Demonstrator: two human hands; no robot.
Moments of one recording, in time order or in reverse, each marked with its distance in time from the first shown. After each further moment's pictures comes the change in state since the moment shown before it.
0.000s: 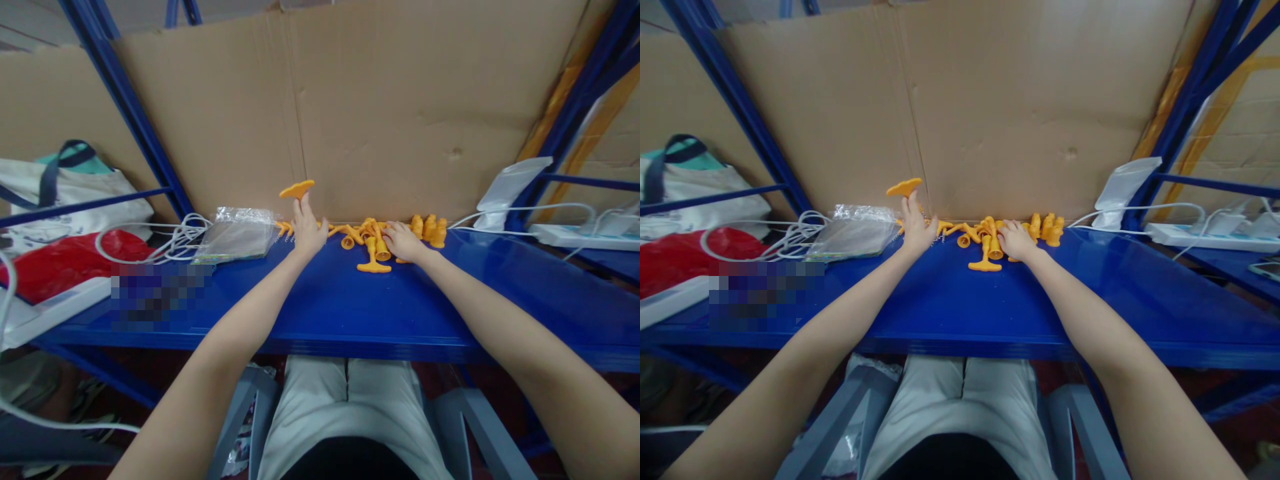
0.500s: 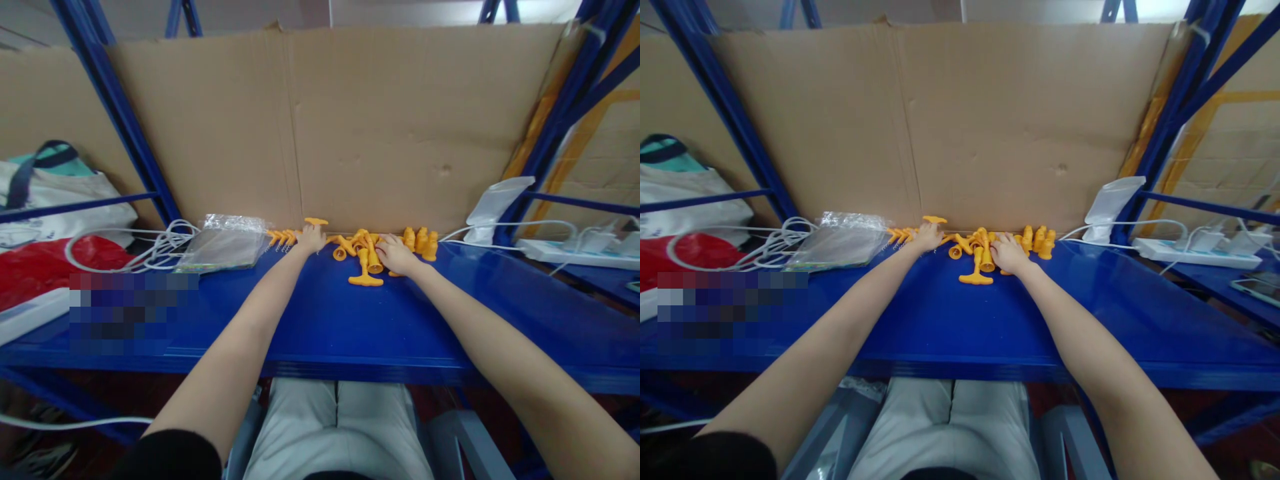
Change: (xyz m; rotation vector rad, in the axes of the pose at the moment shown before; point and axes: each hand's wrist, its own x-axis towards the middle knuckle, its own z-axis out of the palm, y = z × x) left_hand 0.048 -0.008 0.051 0.138 -0.356 -0.071; right_hand 0.000 0.002 0.005 -0.038 -0.021 -0.006
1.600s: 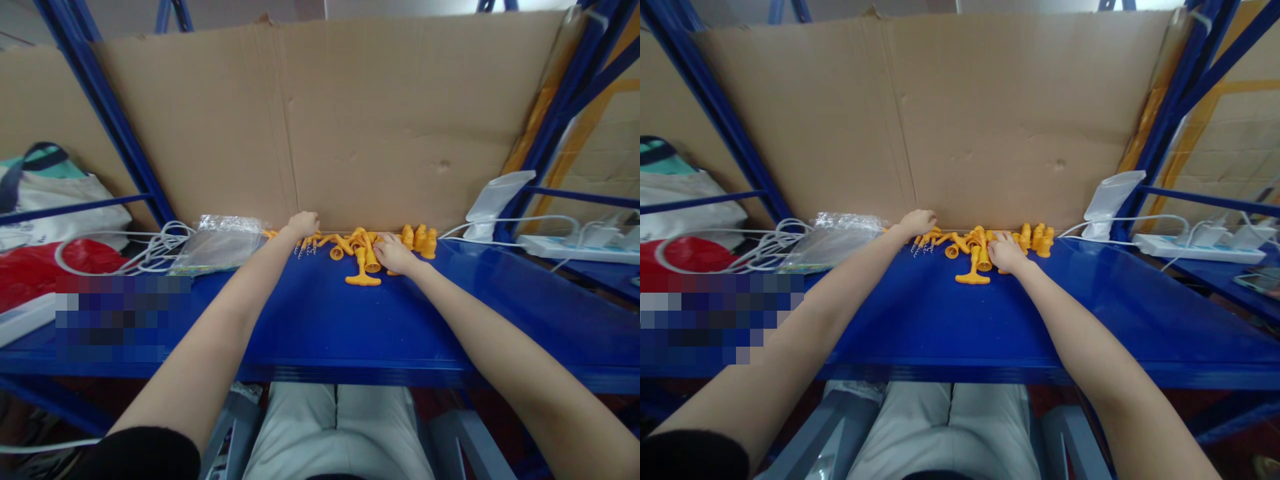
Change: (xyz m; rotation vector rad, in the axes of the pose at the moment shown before) left_hand 0.028 -0.008 -0.039 0.205 -0.008 0.151; right_hand -0.001 -0.006 -0.004 0.002 -0.033 0.018
